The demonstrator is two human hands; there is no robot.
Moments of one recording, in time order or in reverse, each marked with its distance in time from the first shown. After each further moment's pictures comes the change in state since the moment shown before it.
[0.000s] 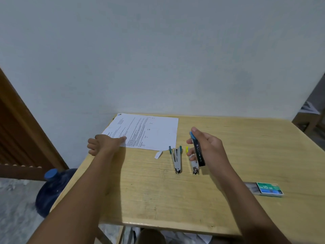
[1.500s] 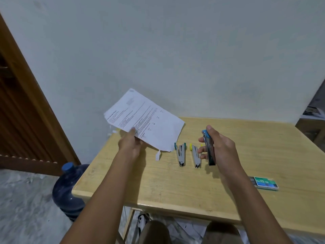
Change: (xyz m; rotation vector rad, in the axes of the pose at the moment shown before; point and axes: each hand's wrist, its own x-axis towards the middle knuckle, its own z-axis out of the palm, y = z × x) left_hand -0.078 0.002 -0.021 -1.385 -0.538 -0.190; right_hand -0.034 -0.010 -0.018 0.105 0.028 -0.037
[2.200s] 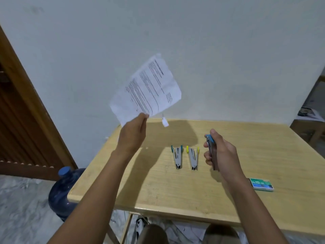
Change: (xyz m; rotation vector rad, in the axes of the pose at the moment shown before) left_hand -0.024 0.015 0.023 1.325 -0.215 1.343; right_hand 0.004 0.005 -0.013 0.034 0.056 0.007
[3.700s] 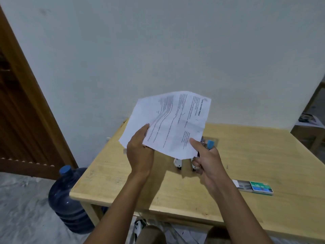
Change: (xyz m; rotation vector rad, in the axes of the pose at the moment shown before) left_hand -0.055 0.050 0.006 -0.496 0.237 -0.403; right_hand 0.000 0.019 0.030 0.071 -0.102 0.129
